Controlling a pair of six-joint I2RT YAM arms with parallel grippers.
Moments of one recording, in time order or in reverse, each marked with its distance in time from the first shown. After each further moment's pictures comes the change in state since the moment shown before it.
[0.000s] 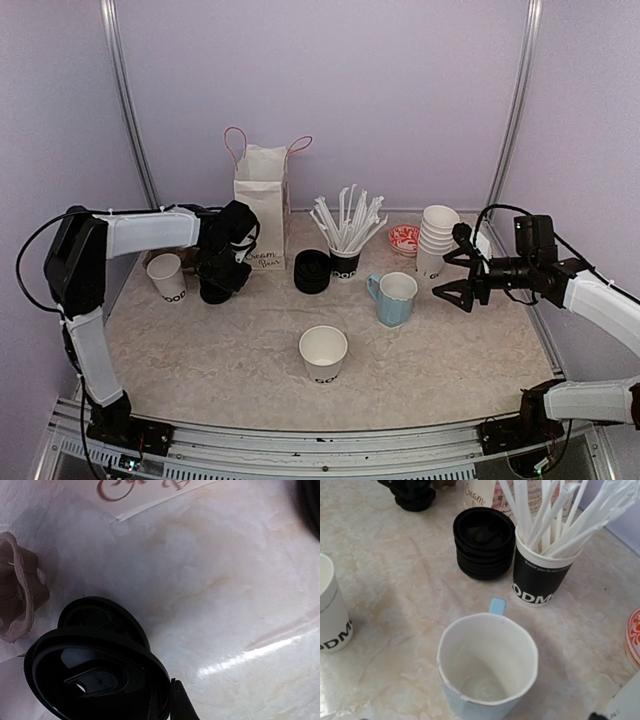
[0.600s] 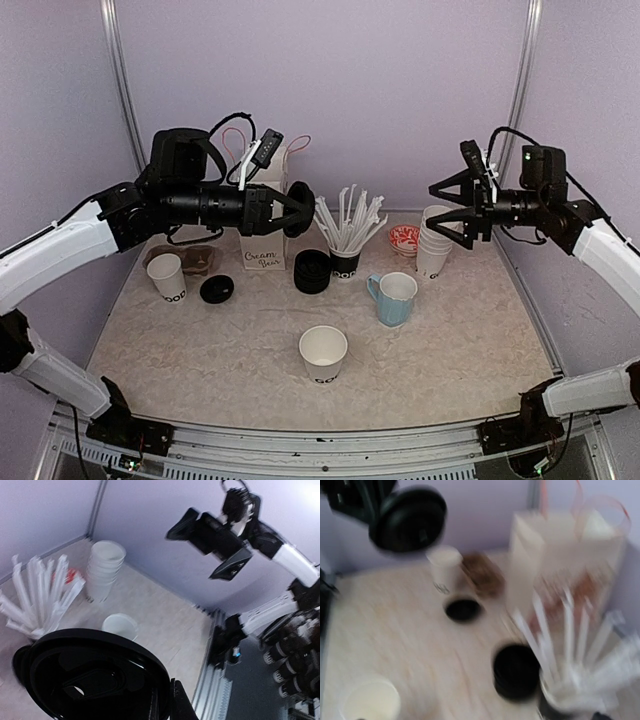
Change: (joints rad) left arm -0.255 -0.500 0.025 0.403 0.654 -0.154; right arm 0.058 0.098 0.402 -0.063 -0.203 0.200
